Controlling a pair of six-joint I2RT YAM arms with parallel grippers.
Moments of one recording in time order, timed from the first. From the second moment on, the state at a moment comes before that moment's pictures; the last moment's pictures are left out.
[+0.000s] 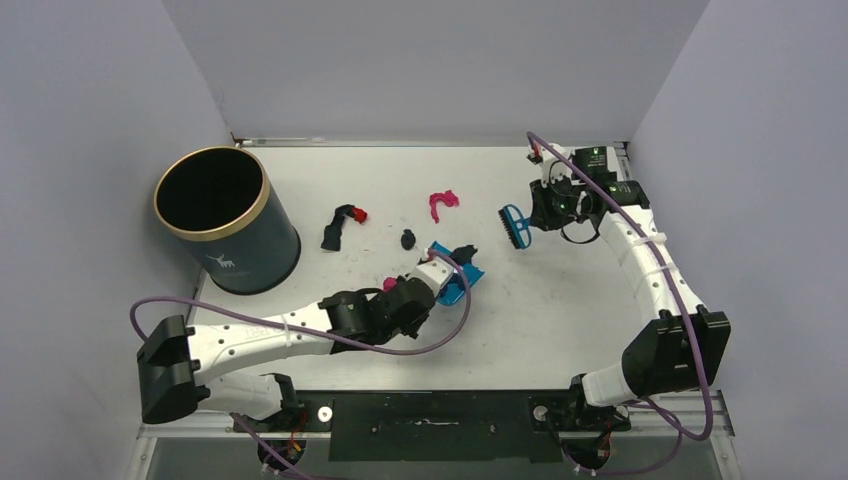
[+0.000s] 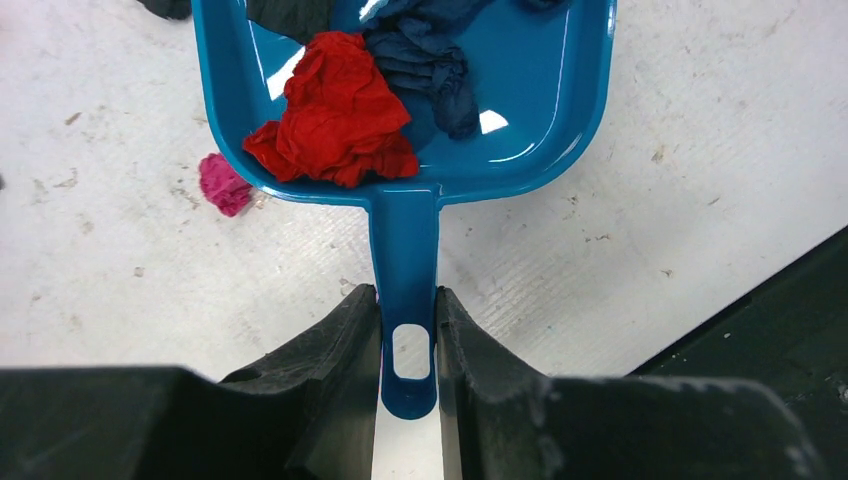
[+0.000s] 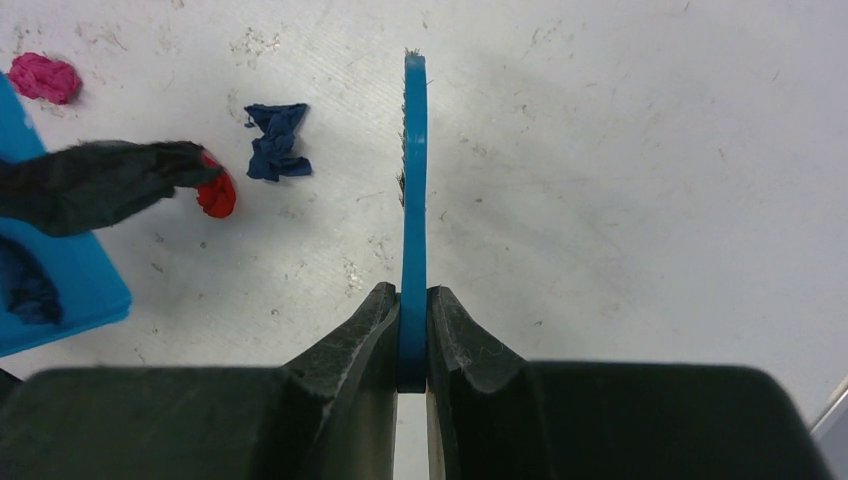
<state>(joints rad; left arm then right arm) -1.20 1.29 0.92 -0.47 -0.43 -0.35 0.12 1.44 1.39 -0.84 -0.33 -0.29</state>
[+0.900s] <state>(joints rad) -1.00 1.04 1.39 -1.07 -0.75 -0.41 0.03 1.43 1.10 -0.62 -0.52 -0.24</state>
